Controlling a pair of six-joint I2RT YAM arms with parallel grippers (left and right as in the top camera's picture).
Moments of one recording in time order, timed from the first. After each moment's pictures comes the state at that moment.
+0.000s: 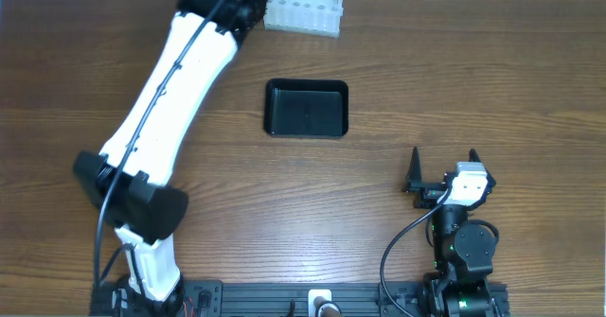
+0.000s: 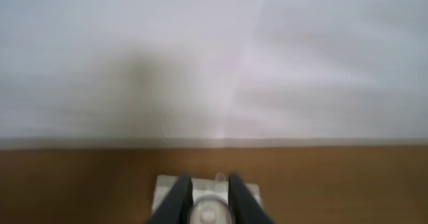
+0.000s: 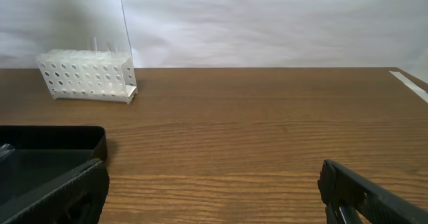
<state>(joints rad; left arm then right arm) -0.47 2.00 2.20 -0.68 -0.27 -0.32 0.09 0.02 0.01 -0.06 0.13 0.00</state>
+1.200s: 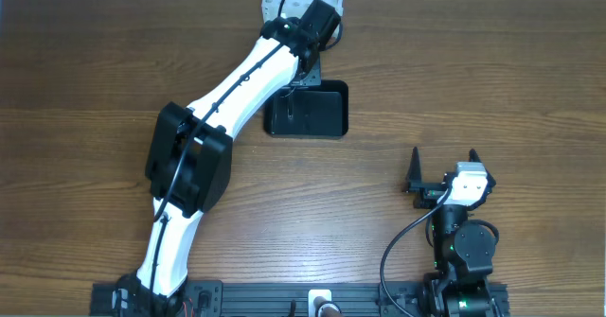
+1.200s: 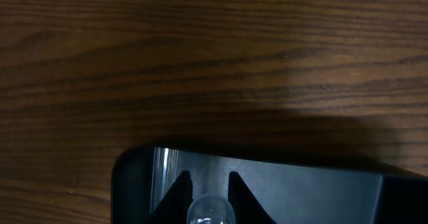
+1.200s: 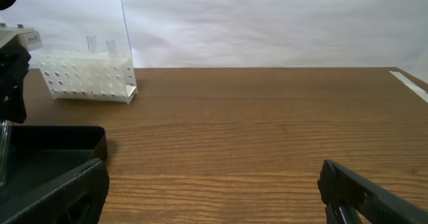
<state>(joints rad) -0.57 2.27 1.96 -1.01 -0.24 -0.60 0.09 0.02 0.01 -0.06 0.13 0.00</state>
